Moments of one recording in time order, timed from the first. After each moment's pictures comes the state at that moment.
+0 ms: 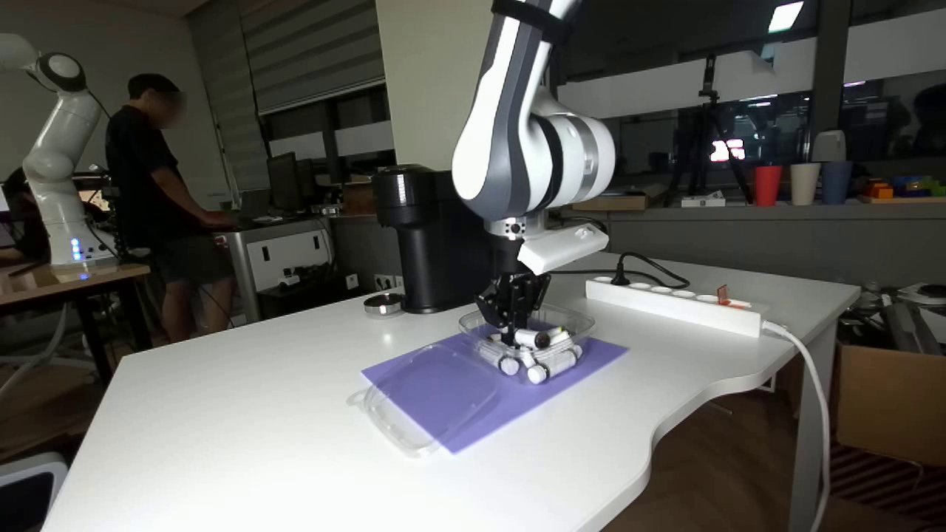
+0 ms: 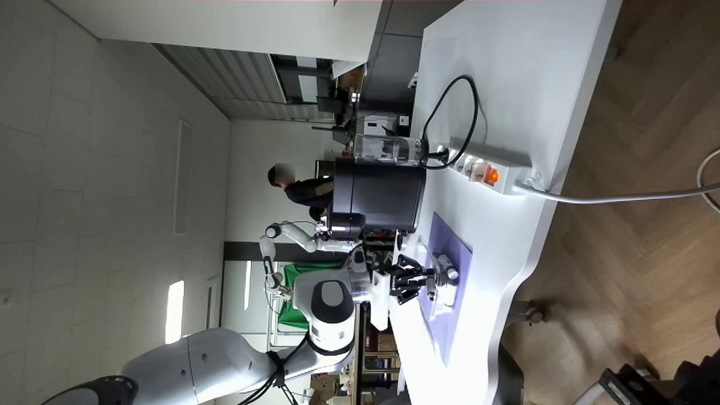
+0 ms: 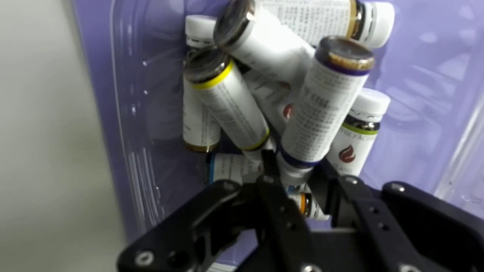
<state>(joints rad) 0.03 0.62 -0.01 -2.07 -0.02 2.88 -0.16</state>
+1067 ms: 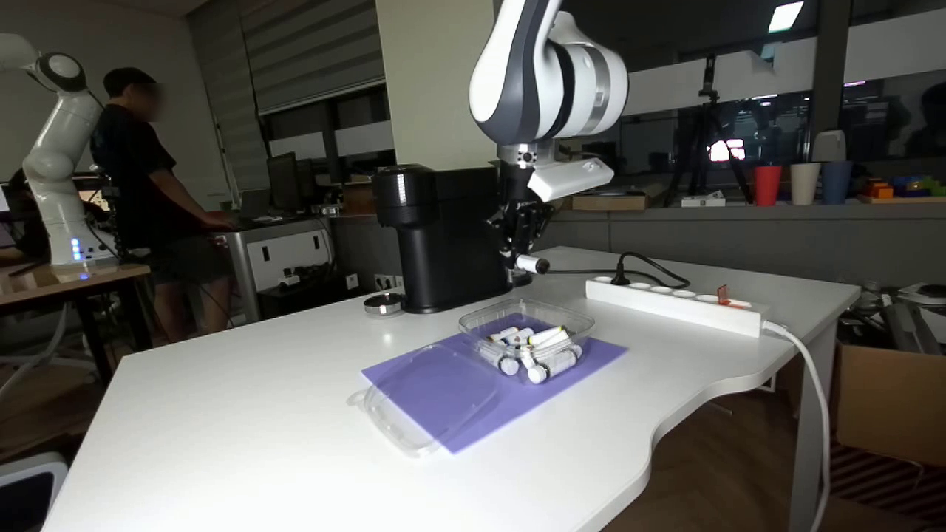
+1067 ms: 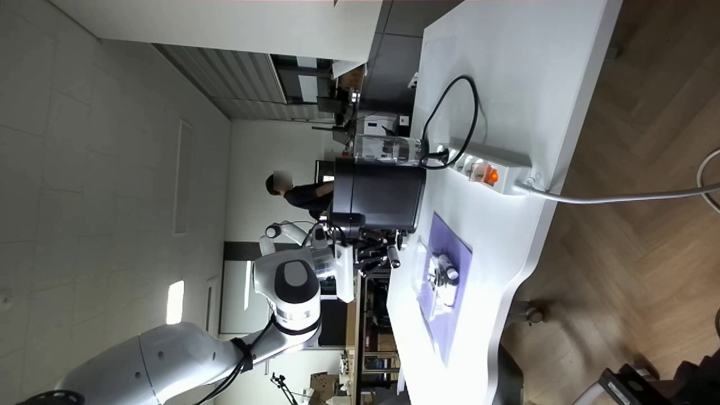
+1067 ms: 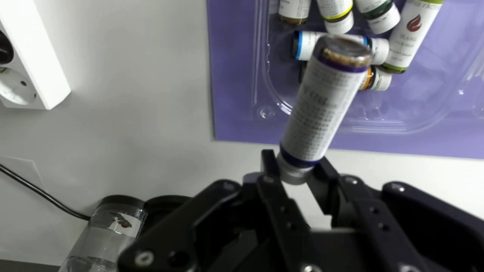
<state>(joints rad) -0.08 0.49 0.02 -2.04 -0.03 2.88 -0.23</state>
